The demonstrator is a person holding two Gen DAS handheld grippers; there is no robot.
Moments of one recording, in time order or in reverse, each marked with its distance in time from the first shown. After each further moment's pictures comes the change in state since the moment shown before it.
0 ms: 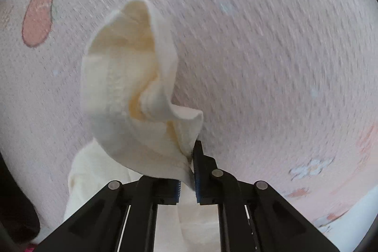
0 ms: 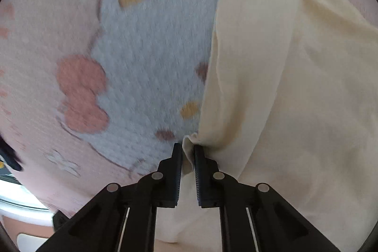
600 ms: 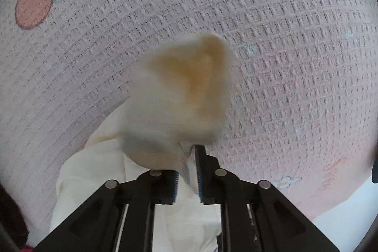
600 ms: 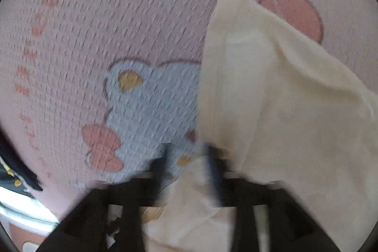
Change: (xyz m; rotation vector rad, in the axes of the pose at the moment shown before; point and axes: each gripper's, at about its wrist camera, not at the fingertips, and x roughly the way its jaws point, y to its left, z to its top) left arm -0.030 0.078 0.040 -0.111 0.077 -0.186; right arm -0.041 -0.010 0.036 0.034 -0.067 0.046
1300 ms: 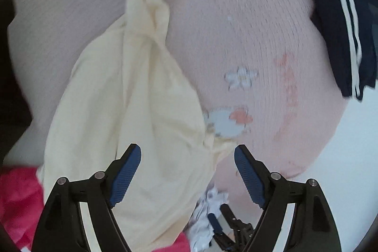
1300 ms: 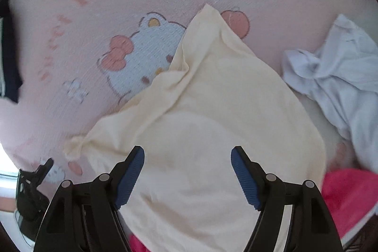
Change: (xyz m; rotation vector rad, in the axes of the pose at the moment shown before) left arm -0.090 -0.014 -0.085 0.063 0.152 -0.069; right arm -0.149 0.064 -0.058 -0.280 0.117 -0.412
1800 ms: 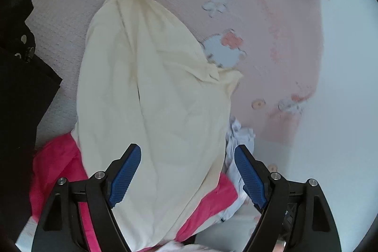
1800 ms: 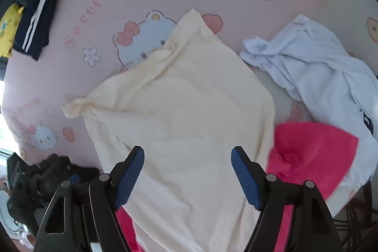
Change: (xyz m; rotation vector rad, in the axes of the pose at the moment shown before) left arm -0.036 -0.021 -0.092 0.368 0.177 0.034; right arm -0.079 -0.015 -0.096 -0.079 -0.067 -0.049
